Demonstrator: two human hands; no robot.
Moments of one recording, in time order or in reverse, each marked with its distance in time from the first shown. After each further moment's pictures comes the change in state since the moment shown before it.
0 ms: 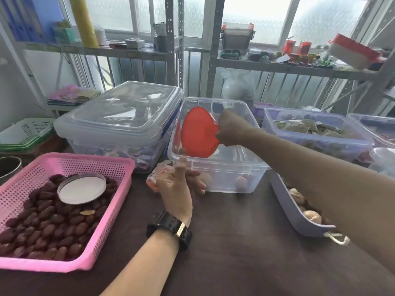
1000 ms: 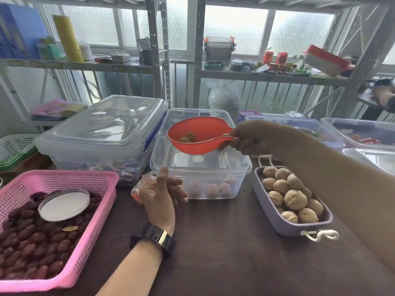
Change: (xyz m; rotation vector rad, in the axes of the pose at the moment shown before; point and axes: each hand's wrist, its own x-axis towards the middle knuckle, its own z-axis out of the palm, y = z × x) left_hand 0.002 -0.001 -0.002 0.029 0.001 0.033; right_hand -0.038 0.064 -0.051 1.095 -0.590 0.340
